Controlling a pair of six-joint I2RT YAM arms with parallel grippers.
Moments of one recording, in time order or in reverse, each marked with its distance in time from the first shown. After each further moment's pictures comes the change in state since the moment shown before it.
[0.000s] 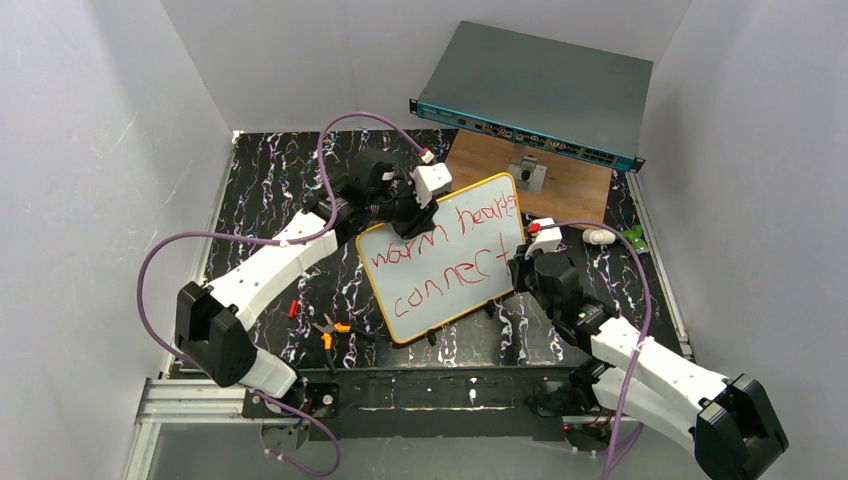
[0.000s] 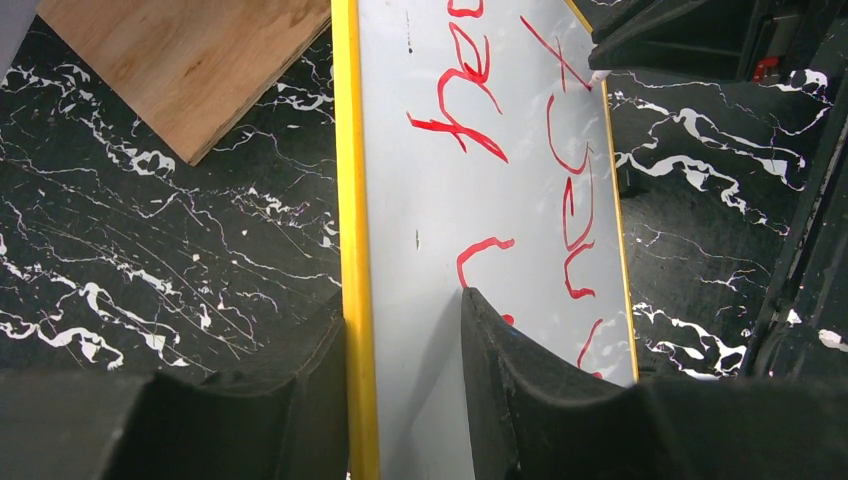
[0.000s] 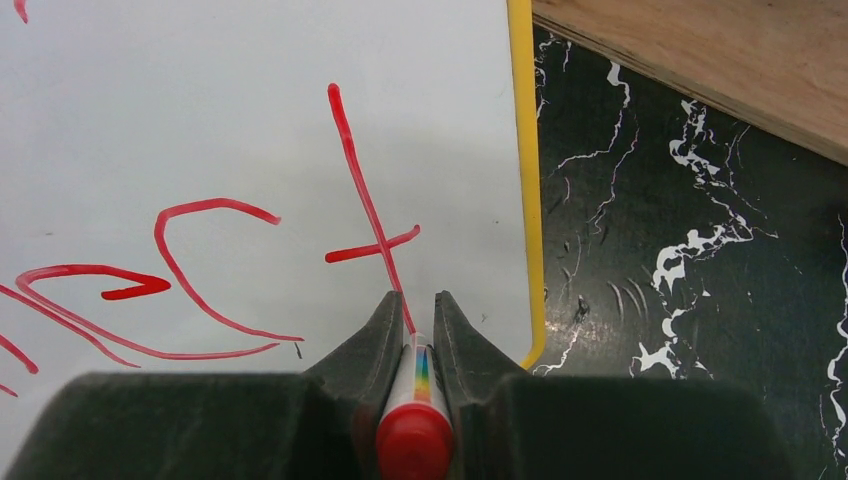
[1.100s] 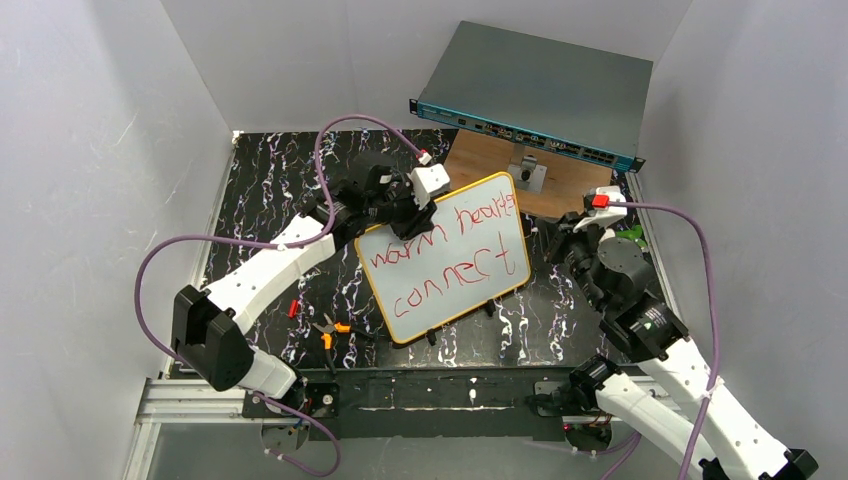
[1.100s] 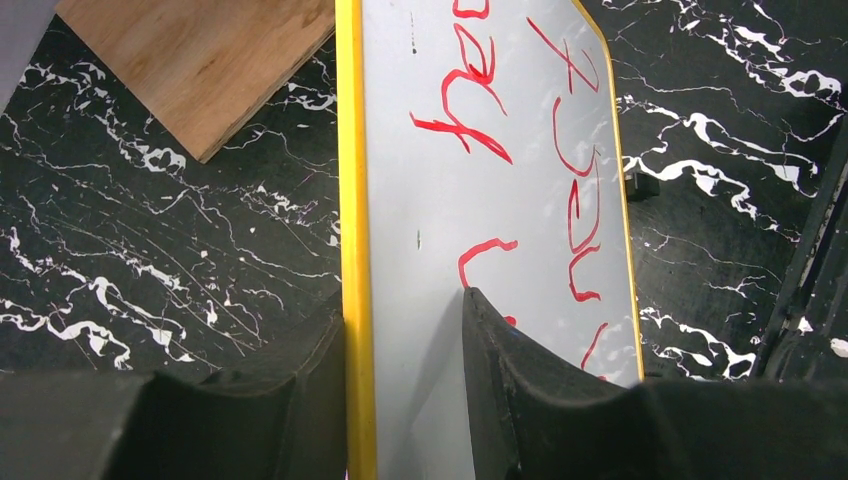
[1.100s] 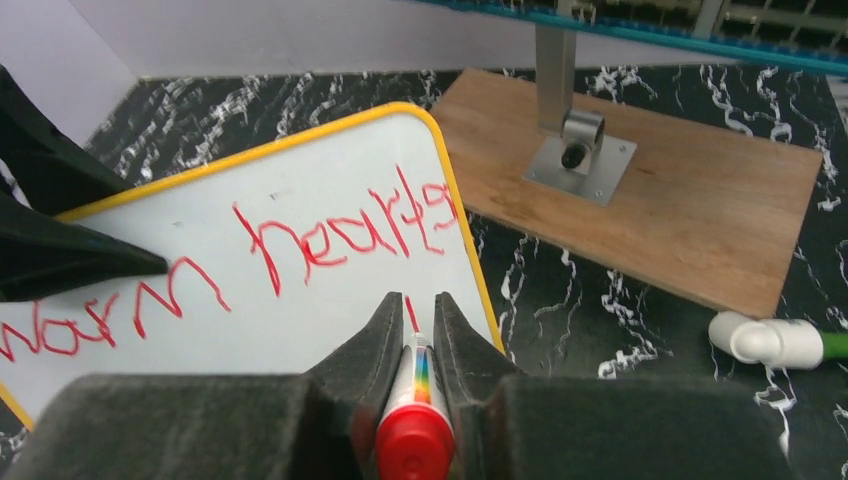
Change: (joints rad) left arm -0.001 -0.018 -0.029 0.025 -0.014 0.000; right arm -0.019 -0.249 0.402 -0.333 0.020 0.000
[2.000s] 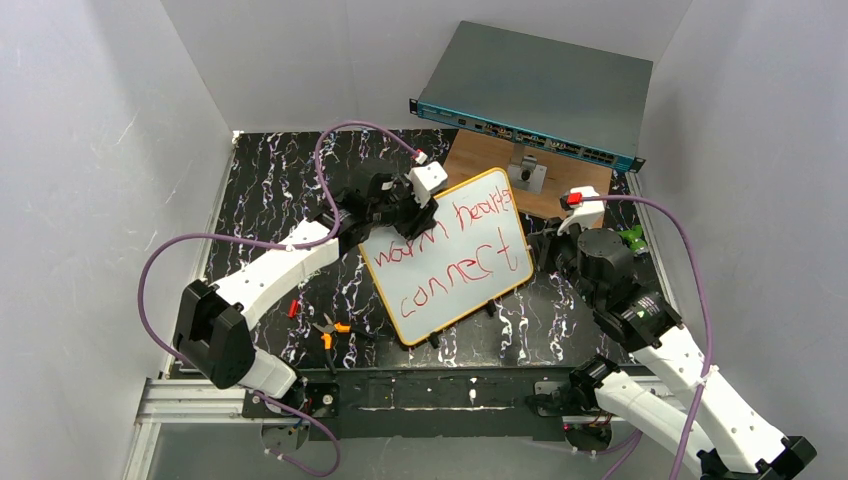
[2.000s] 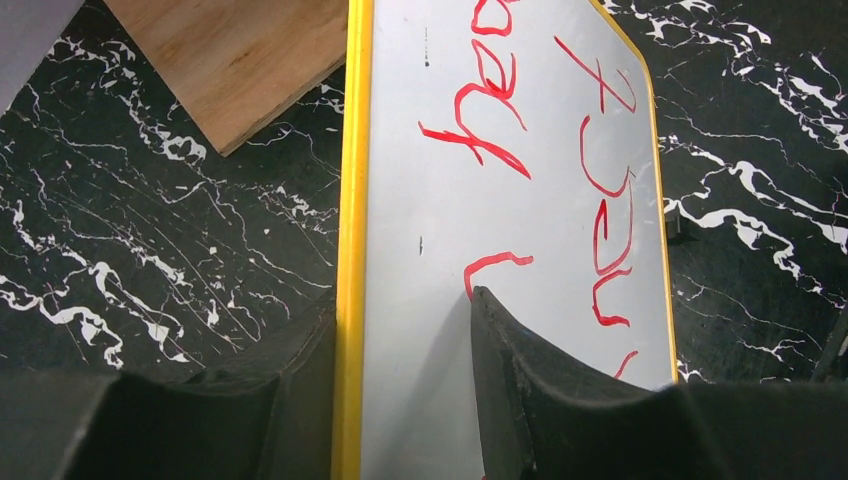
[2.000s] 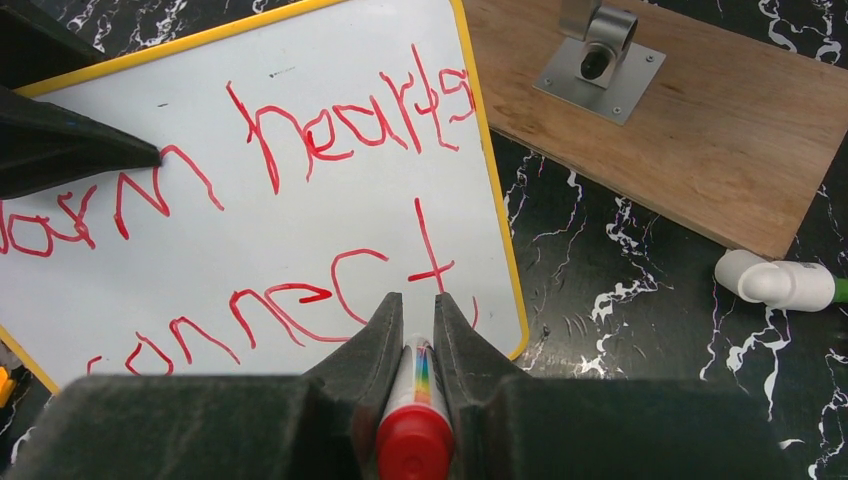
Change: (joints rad) left arm 0.001 0.011 -0.095 0.159 -0.072 -0.087; right arm 0.000 0.060 0.040 -0.195 -0.063 -0.005
